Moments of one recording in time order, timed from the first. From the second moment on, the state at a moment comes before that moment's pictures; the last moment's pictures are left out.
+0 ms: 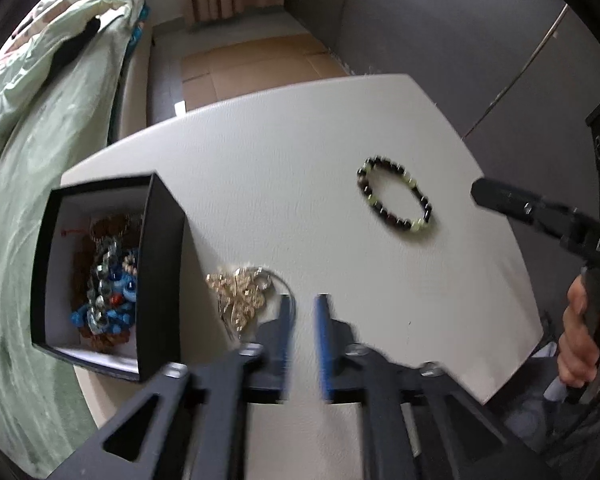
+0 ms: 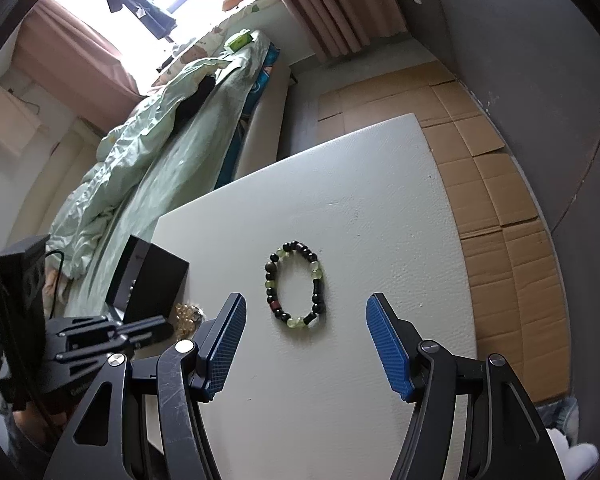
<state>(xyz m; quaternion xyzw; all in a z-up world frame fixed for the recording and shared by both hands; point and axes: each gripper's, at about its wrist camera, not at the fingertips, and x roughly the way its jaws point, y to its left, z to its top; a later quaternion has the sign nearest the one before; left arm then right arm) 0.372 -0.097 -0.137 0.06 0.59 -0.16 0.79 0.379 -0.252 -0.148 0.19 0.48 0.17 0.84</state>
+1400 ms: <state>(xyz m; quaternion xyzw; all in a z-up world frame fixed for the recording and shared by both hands) 0.388 -0.097 -0.171 0.00 0.61 -0.02 0.79 0.372 -0.253 -0.144 0.19 0.47 0.18 0.84</state>
